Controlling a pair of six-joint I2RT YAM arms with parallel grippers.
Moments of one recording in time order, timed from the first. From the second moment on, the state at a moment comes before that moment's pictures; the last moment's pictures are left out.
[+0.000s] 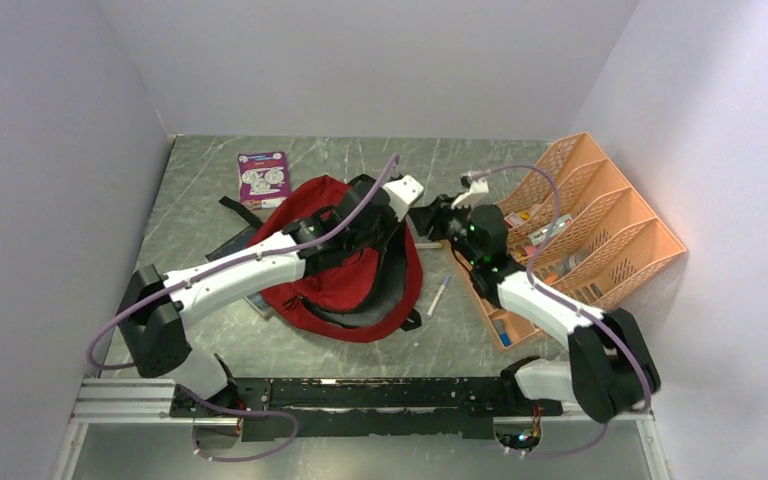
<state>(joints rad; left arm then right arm) -0.97 1.53 1.27 -0.24 -0.26 -0.01 0.44 1.32 0.64 0.57 -0.11 0.43</state>
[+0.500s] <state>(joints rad) -0.91 1.62 1.39 -0.37 -0.18 0.09 0.66 1.06 0.44 0.47 -0.07 0.60</state>
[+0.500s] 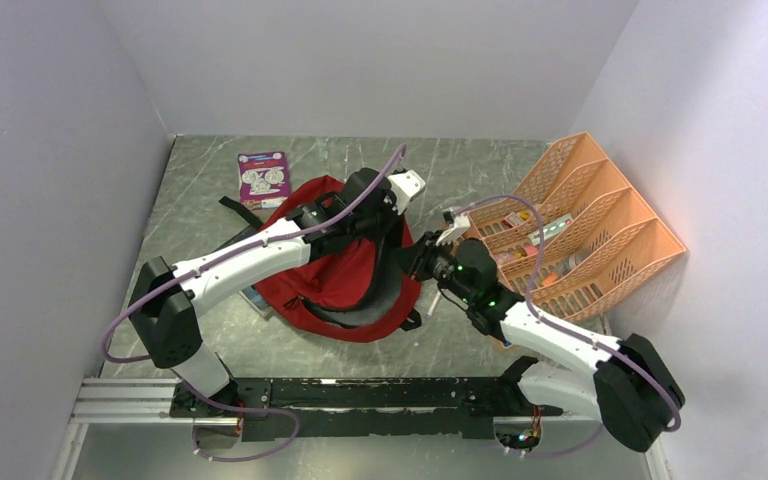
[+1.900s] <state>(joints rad) -1.04 1.15 0.83 -0.18 -0.24 -0.19 0.71 1.43 0.53 0.85 -0.20 0.95</state>
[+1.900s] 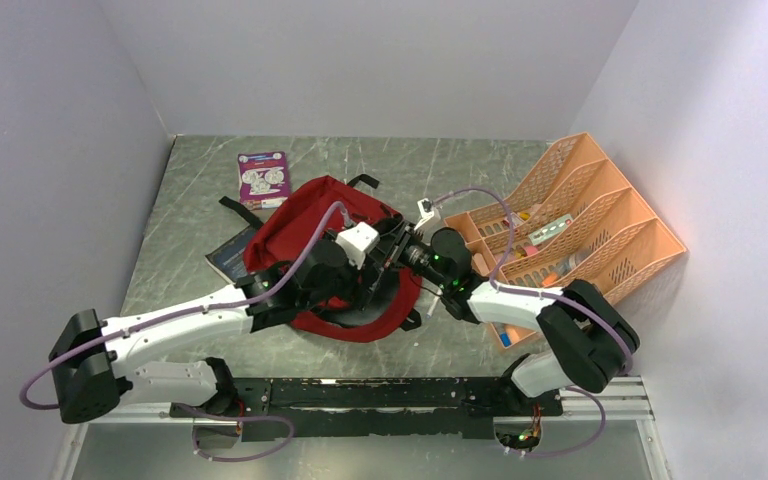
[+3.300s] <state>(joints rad) -0.90 1.28 1.02 -0.30 -0.45 -0.08 0.72 1.01 0.63 -0.29 0.15 0.97</state>
